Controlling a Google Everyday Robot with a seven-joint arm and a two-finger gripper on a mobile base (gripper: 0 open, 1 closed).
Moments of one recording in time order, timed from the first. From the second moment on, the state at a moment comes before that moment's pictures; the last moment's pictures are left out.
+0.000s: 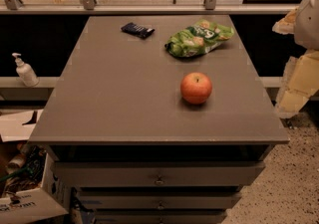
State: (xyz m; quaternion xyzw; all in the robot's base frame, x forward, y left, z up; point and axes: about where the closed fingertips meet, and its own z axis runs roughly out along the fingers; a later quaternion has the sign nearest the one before) arm 0.438 -0.217 0.976 -0.60 0.78 -0.03 0.16
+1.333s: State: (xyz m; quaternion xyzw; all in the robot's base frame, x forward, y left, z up) arm 0.508 -0.218 0.945 -0.61 0.76 -0.02 0.22
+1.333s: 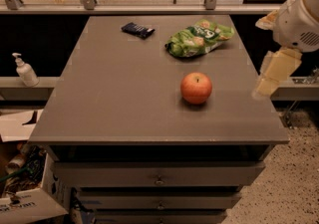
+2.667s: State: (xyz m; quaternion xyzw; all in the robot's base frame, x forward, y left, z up) arm 0.616 -0.215 0.939 -0.63 0.71 -0.05 0.31
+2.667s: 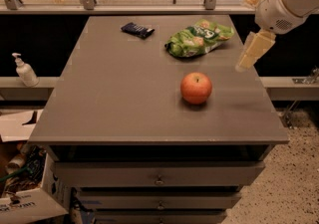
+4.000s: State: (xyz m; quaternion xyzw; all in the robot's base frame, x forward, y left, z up) arm 0.694 -0.210 0.883 -0.60 0.72 -0.04 0.34
